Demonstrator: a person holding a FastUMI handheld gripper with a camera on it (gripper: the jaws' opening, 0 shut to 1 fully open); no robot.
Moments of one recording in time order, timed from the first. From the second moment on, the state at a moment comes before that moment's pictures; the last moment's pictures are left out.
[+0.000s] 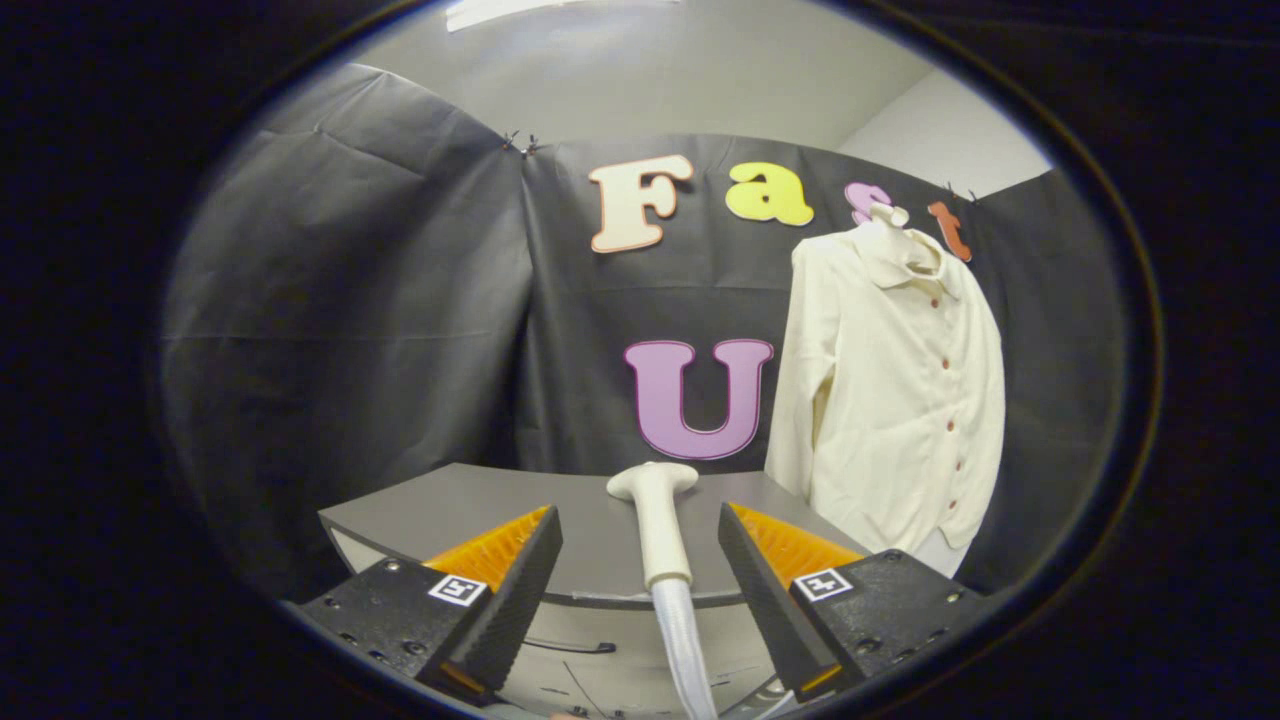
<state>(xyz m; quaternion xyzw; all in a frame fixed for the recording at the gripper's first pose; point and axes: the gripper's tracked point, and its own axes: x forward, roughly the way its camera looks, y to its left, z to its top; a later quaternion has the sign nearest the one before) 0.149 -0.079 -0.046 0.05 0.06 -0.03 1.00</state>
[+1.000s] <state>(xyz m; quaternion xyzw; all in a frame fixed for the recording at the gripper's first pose) 0.247 -0.085 -0.141 0.04 0.21 -0.05 0.98</state>
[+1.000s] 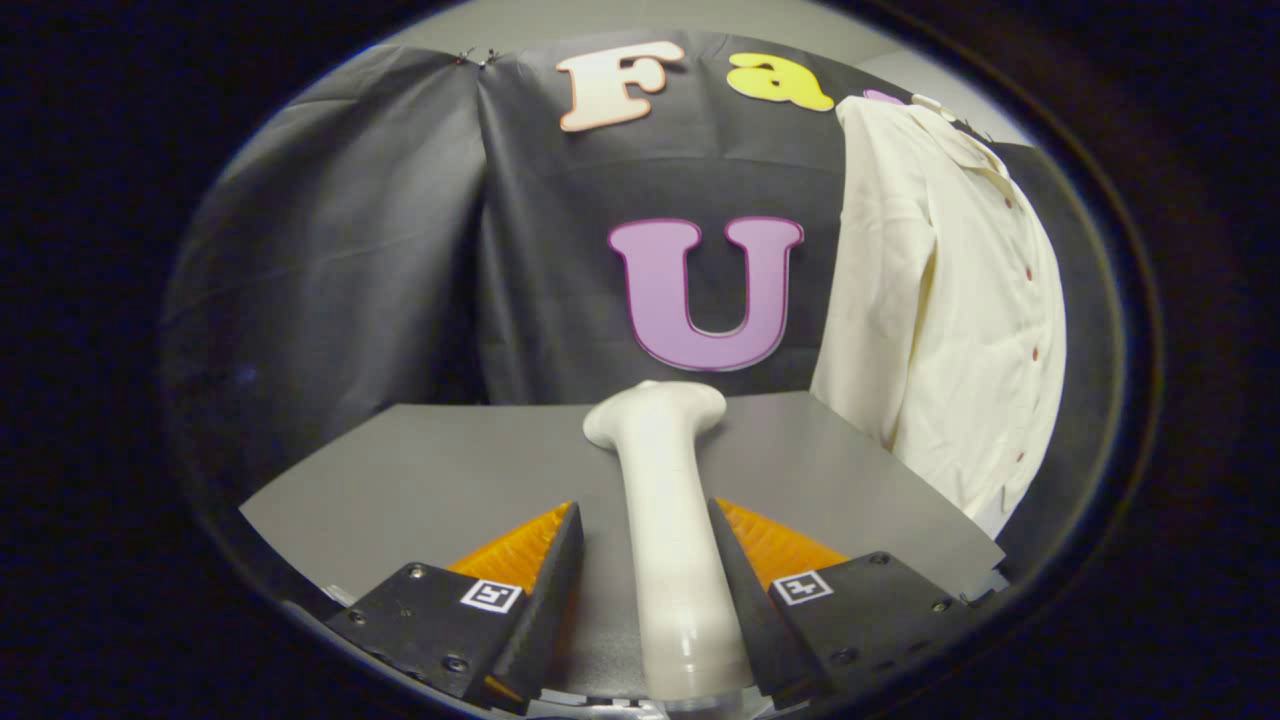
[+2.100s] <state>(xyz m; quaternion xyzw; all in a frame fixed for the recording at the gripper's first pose) 0.167 -0.147 -0.056 0.09 0.06 -0.04 0.99</state>
